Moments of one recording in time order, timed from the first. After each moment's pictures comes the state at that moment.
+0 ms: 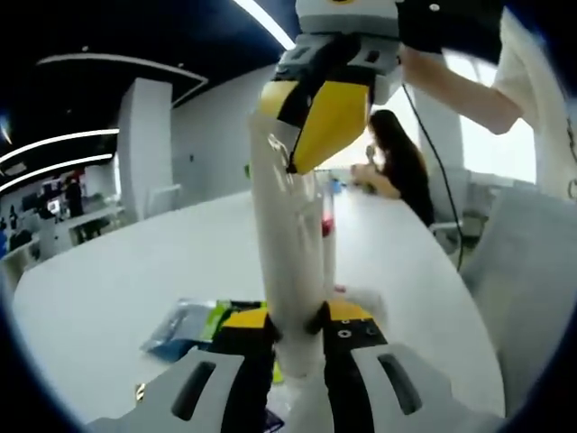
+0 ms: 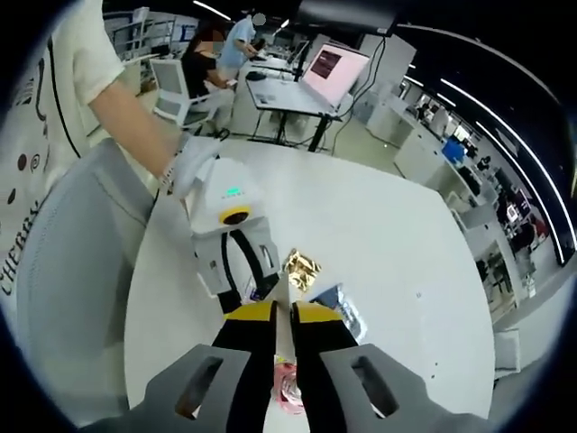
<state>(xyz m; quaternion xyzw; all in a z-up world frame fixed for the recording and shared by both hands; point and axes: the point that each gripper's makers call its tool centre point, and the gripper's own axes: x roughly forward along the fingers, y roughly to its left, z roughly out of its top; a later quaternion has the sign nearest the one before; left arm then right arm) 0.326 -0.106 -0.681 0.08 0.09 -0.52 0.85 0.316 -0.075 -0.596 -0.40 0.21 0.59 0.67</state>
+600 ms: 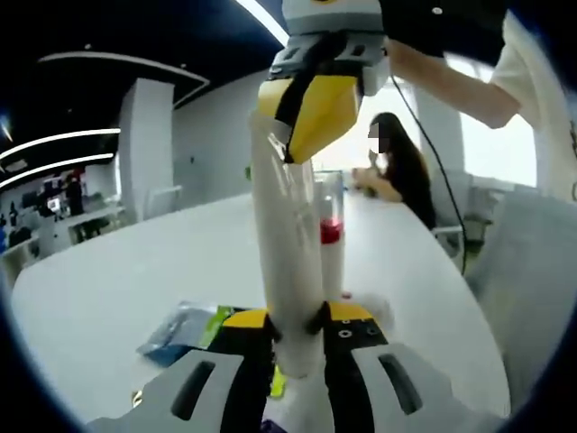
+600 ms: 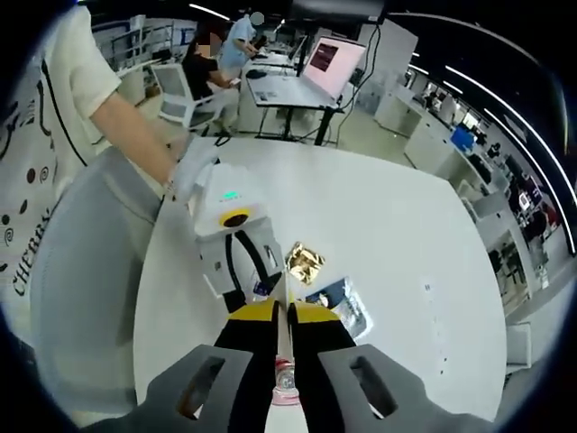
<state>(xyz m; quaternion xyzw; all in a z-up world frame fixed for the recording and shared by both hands) 0.335 -0.113 -0.681 0.07 0.08 -0.52 0.85 0.323 -0.082 -0.594 -0.38 0.24 0.61 0.65</state>
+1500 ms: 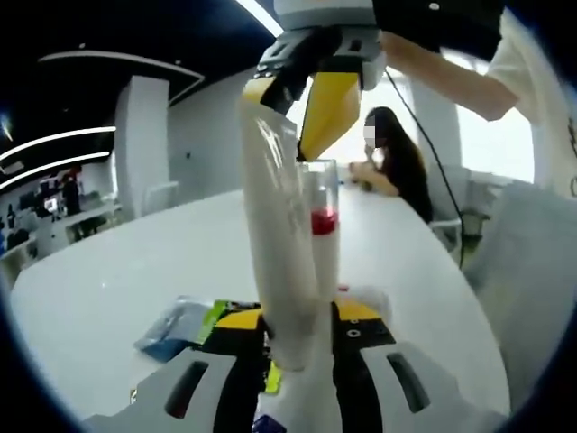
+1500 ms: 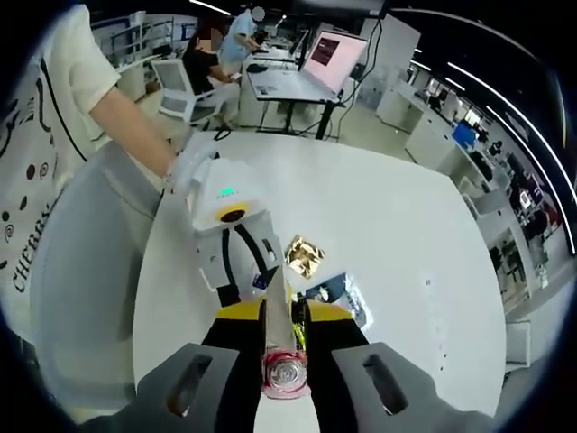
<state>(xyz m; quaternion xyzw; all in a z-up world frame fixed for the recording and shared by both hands) 0.335 -0.110 -0.687 0.08 0.09 -0.52 0.85 0.325 -0.087 -0.599 -0.39 0.25 0.60 0.66</state>
